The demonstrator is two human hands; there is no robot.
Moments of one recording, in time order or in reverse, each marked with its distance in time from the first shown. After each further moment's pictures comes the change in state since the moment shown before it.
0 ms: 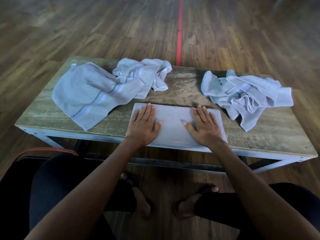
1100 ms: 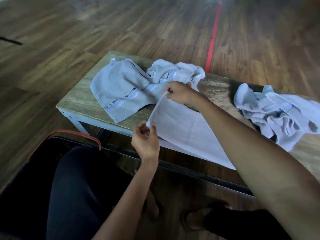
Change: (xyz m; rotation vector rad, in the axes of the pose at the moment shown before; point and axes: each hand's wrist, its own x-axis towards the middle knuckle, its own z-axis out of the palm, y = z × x) left_hand -0.060 0.012 -0.042 -1.204 0.764 -1.058; right_hand 0.140 -0.171 -0.062 0.214 -0.131 -0.411
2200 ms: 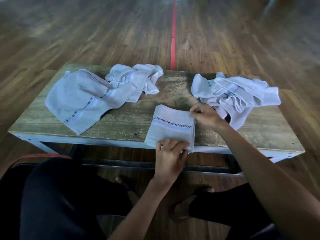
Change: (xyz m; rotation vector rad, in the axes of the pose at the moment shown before) left_hand -0.108 -0.054 0.048 0.468 -0.649 1.134; right_hand -0.183 0.143 -0.005 0.551 0.243 0.465
